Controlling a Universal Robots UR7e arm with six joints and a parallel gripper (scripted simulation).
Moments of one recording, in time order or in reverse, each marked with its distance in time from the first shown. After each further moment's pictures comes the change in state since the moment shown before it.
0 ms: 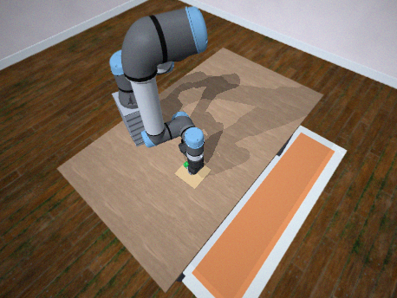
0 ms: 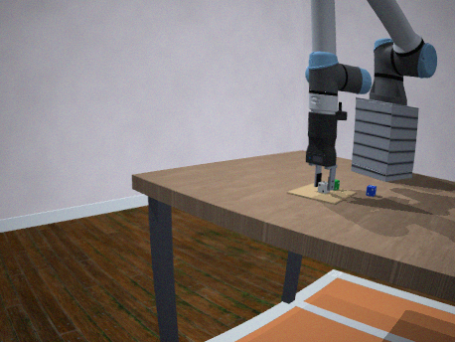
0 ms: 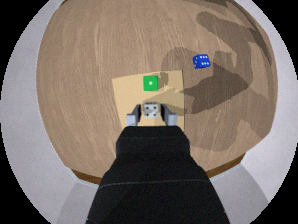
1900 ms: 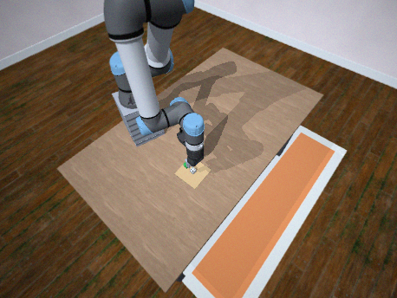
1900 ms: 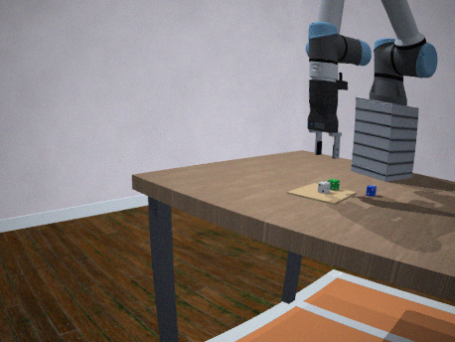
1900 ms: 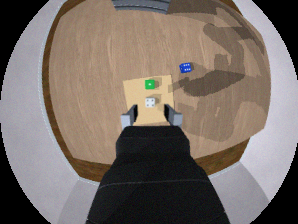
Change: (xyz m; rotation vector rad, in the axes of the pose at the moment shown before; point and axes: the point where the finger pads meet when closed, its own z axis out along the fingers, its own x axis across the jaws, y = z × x) arm 0.001 0.000 -0.082 0.000 0.000 0.006
